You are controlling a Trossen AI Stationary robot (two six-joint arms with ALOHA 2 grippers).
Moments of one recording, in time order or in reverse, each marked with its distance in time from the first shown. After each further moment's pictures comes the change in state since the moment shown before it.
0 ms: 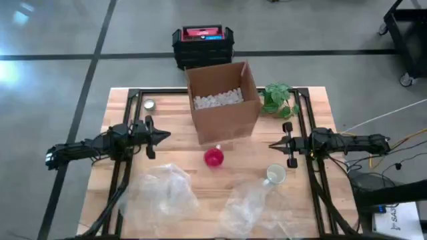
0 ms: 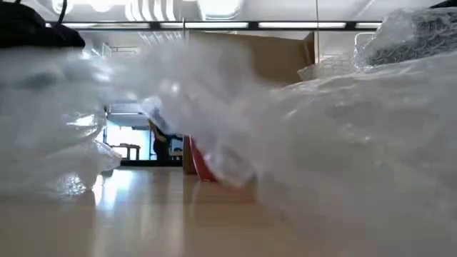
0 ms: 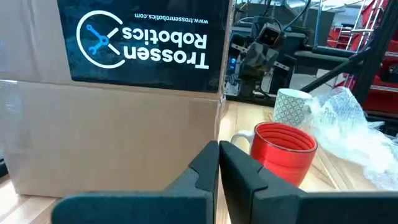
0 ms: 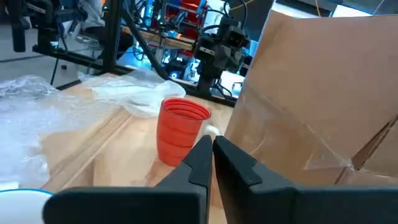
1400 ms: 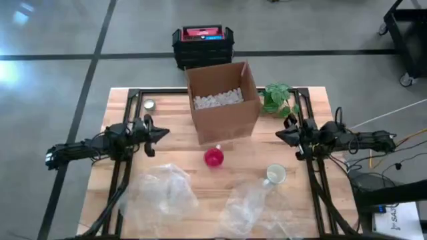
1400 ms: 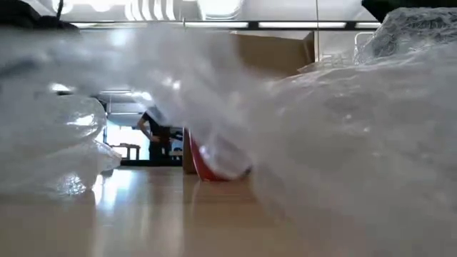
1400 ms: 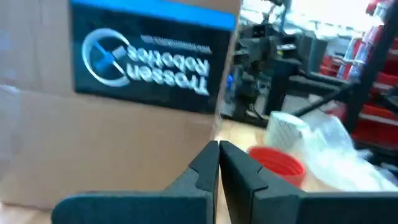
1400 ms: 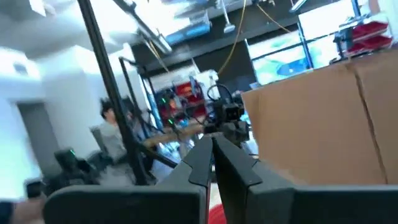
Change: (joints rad) left arm 0.003 0.001 0.000 0.144 -0.069 -0.093; right arm 0.000 0.236 0.204 0.285 0.053 0.530
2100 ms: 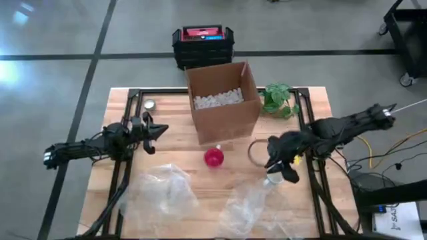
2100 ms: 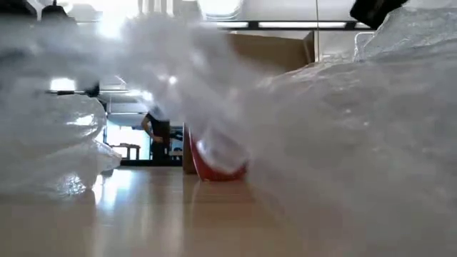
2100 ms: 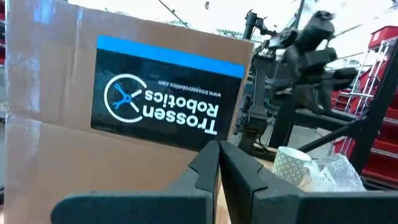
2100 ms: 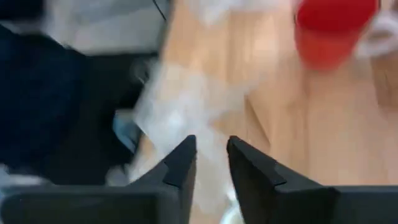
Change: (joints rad) left arm 0.000 0.056 0.000 0.084 -0.001 -0.021; right arm 0.310 0.885 0.836 -1.164 -0.145 0.133
